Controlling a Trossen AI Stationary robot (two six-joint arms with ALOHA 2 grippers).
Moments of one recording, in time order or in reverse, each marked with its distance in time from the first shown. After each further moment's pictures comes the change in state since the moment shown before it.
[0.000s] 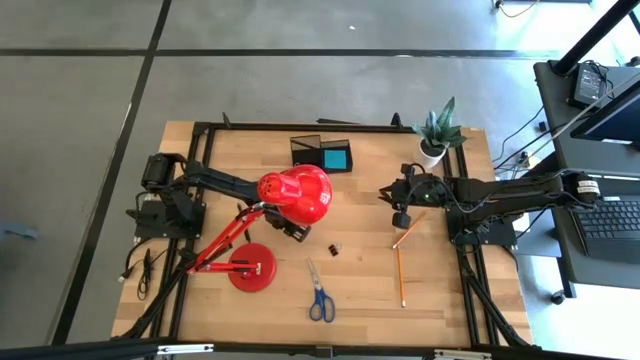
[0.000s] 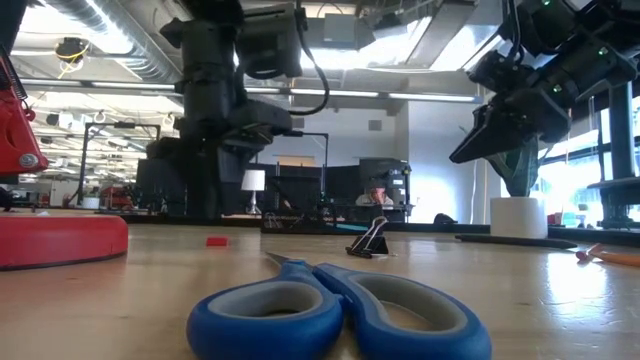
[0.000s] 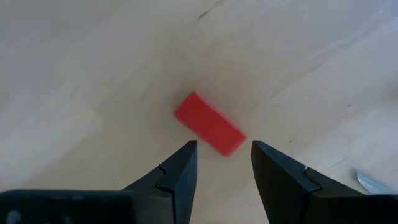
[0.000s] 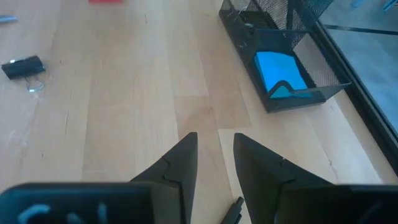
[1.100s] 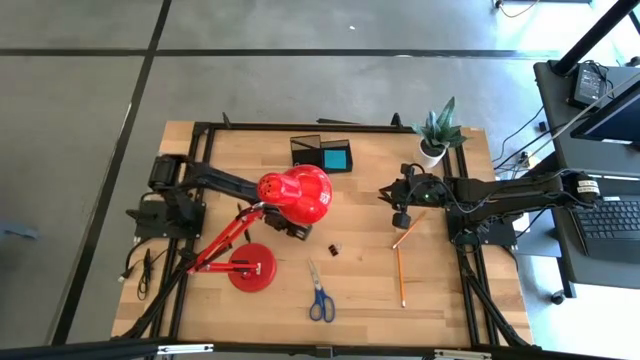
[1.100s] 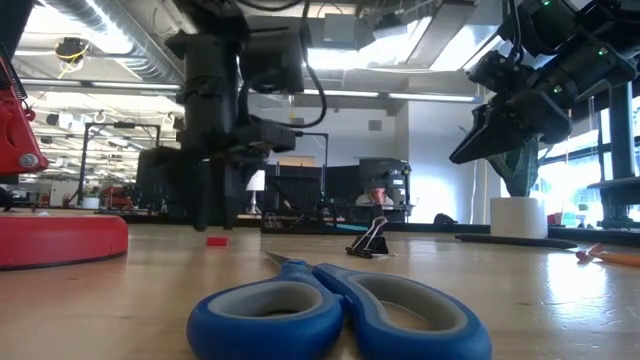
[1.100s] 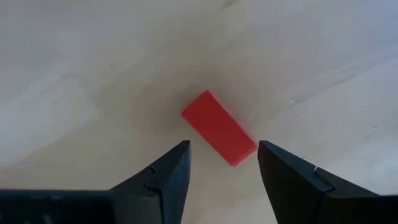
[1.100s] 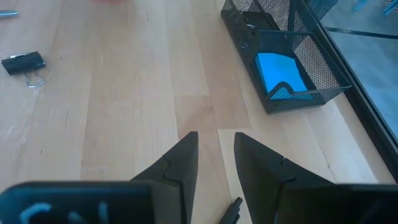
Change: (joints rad) left arm 0.008 0.055 0.000 0.010 0.022 -0.125; right arm 0.000 0.002 0.000 0.003 0.001 -0.022
